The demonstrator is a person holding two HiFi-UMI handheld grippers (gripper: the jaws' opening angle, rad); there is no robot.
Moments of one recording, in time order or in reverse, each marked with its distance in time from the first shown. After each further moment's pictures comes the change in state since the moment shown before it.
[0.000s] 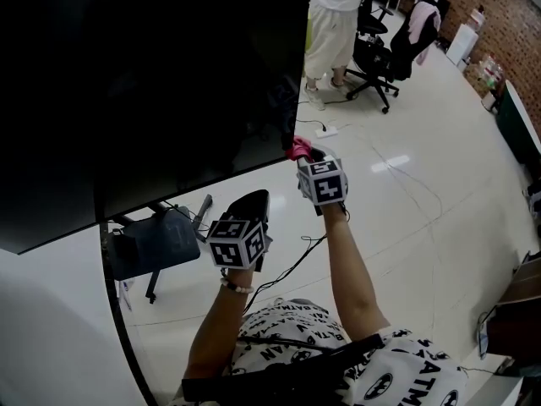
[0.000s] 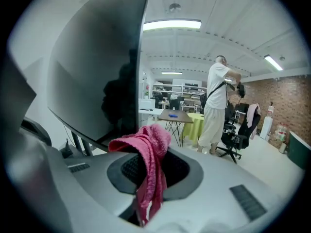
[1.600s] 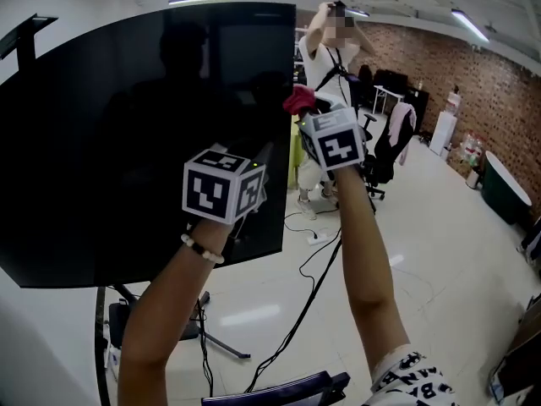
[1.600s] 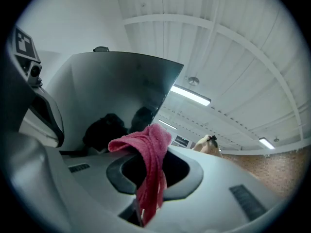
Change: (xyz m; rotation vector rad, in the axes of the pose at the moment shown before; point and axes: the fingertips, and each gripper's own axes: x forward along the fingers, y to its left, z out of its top) left arm -0.080 -0.126 0.377 0.539 -0.298 -0.080; right arm -0.204 -0.021 0.438 -0.422 -0.553 -0.212
